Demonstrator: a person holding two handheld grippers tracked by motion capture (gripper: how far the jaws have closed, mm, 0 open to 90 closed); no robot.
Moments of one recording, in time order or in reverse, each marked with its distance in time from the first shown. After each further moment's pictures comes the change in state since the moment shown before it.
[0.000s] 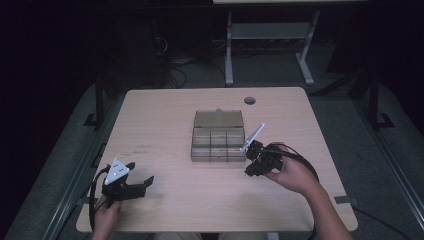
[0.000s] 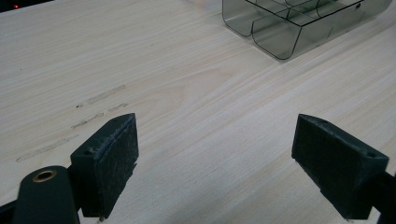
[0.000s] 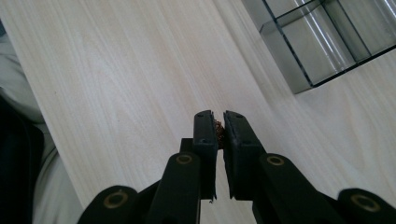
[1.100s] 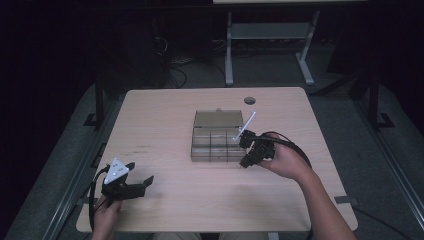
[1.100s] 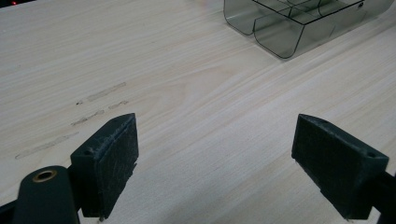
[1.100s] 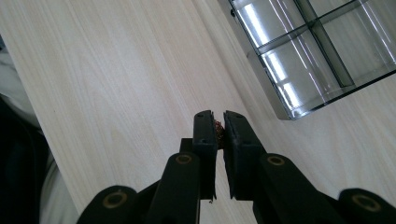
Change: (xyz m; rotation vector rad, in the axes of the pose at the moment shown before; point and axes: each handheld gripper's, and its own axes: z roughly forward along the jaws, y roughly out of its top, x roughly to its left) left arm 0.003 -0.001 0.001 0.003 -0.006 -0.009; right arm -0.017 0.029 0.000 0.040 0.036 0.001
